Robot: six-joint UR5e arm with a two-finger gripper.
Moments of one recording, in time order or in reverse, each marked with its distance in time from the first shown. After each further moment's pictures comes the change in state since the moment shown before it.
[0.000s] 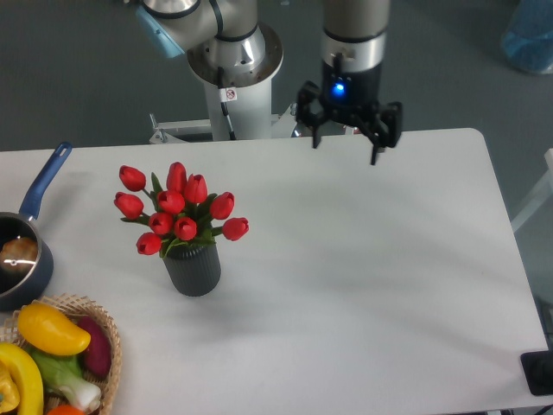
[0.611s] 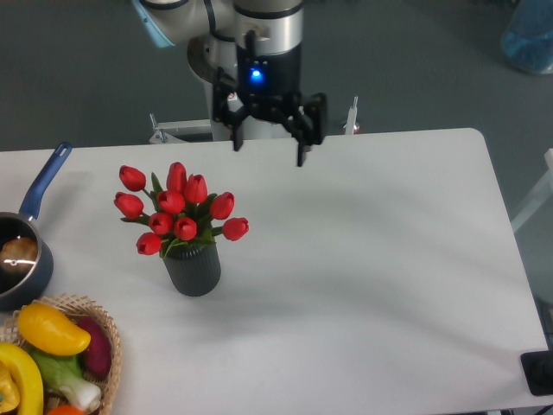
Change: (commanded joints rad) arm -0.176 -0.014 0.035 -0.002 -0.043 -0.166
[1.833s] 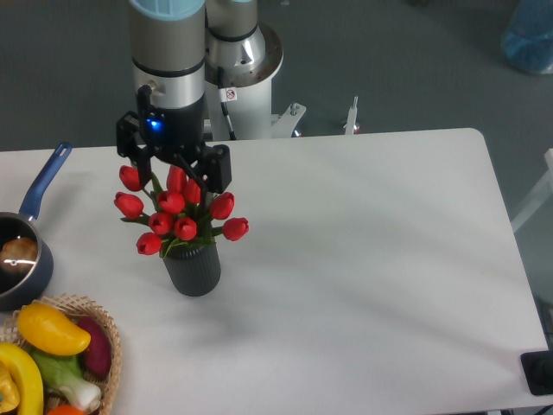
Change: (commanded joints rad) arm -0.147 -0.115 0.058 -0.028 -0.026 -0.105
